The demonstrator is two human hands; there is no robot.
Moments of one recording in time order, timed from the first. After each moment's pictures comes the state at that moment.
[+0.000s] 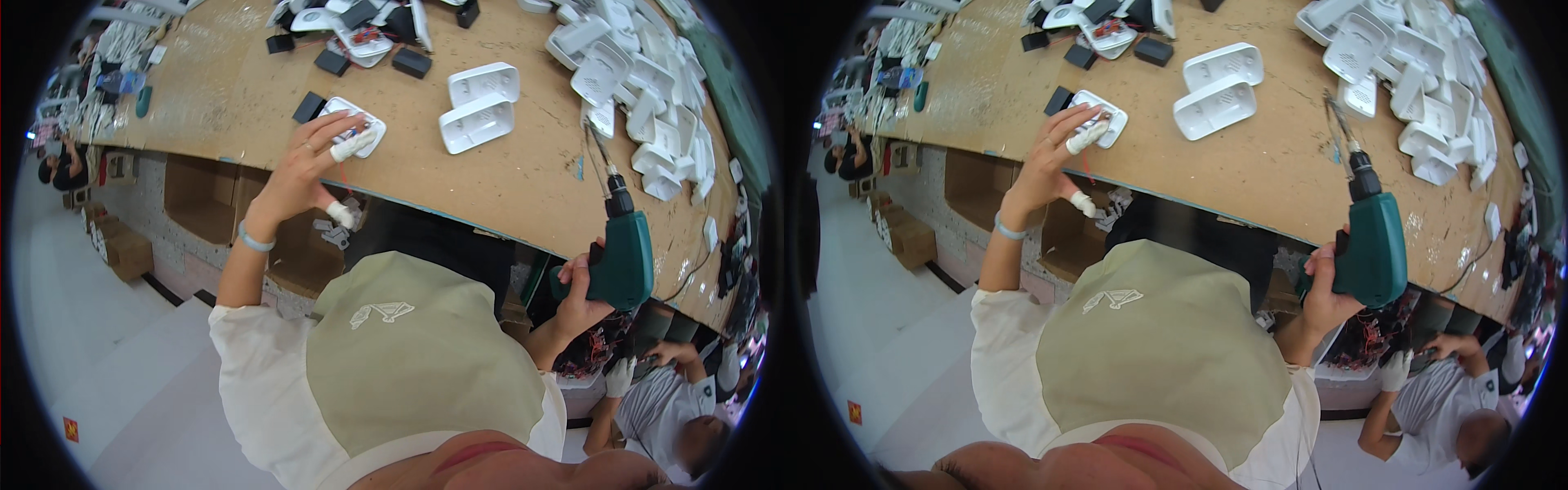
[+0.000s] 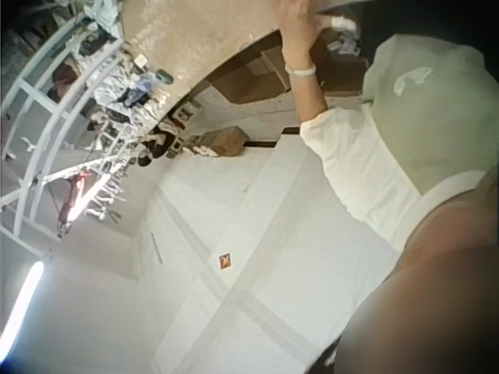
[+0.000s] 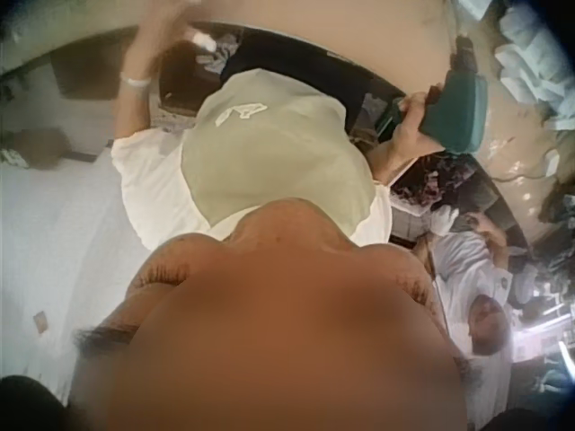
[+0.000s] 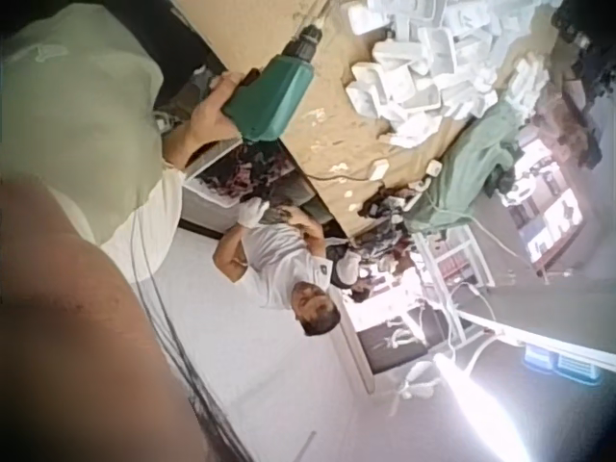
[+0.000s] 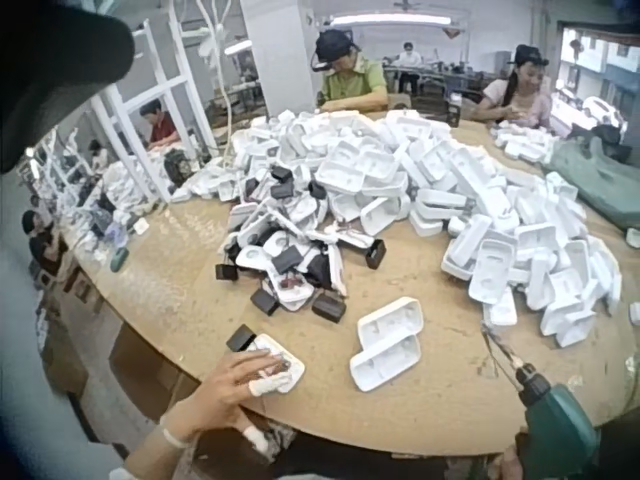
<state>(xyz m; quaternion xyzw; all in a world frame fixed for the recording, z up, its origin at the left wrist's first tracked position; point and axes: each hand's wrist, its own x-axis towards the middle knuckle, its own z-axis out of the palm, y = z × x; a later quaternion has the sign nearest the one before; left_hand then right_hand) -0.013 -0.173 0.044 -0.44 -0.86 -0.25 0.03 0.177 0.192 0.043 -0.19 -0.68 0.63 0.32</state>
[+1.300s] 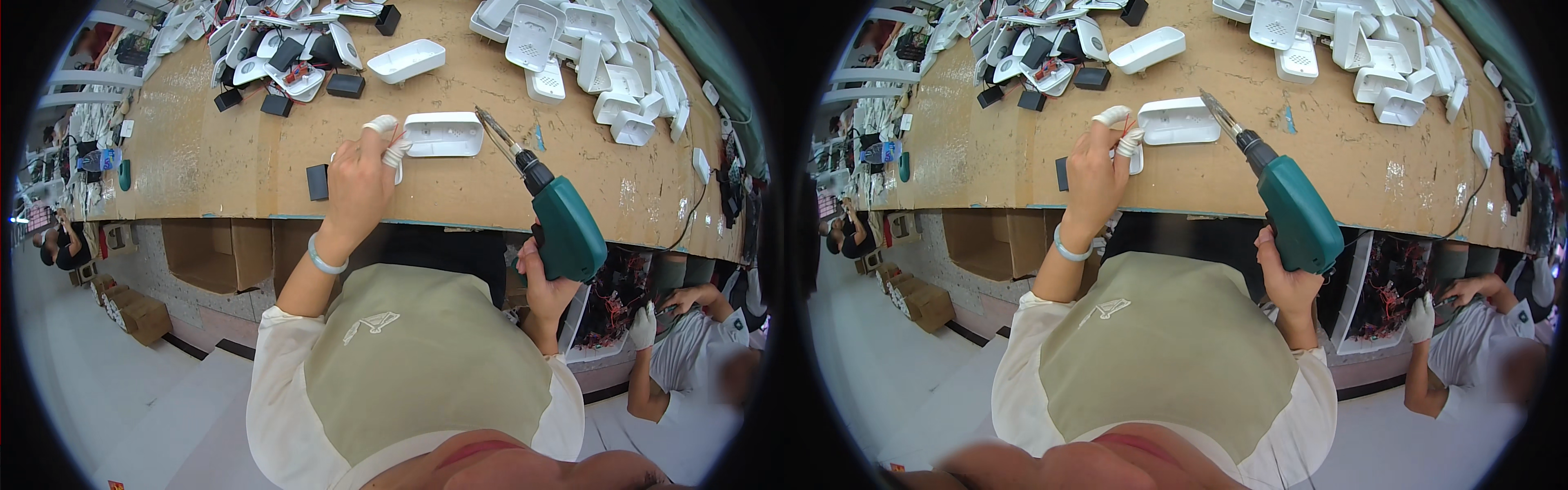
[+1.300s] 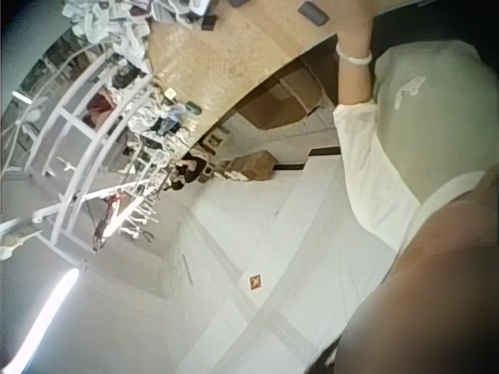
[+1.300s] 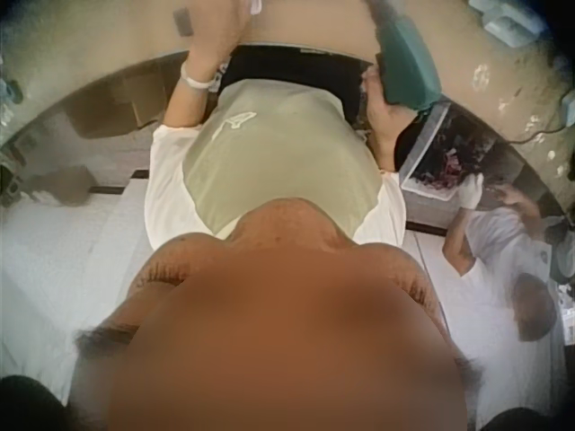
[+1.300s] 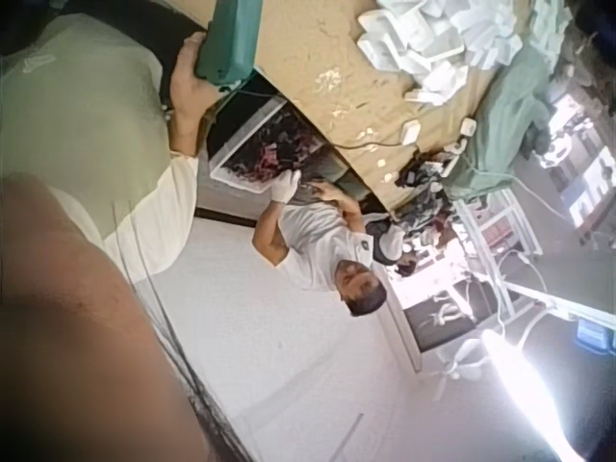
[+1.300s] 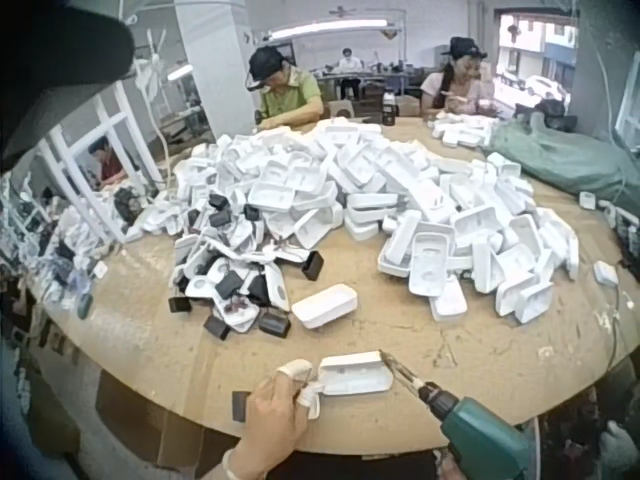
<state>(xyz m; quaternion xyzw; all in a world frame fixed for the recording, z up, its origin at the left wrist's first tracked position) 0.001 -0.027 0.029 -0.29 -0.89 -0.32 0.14 0.190 0.173 0.045 -0.23 -0.67 0.67 0.21</state>
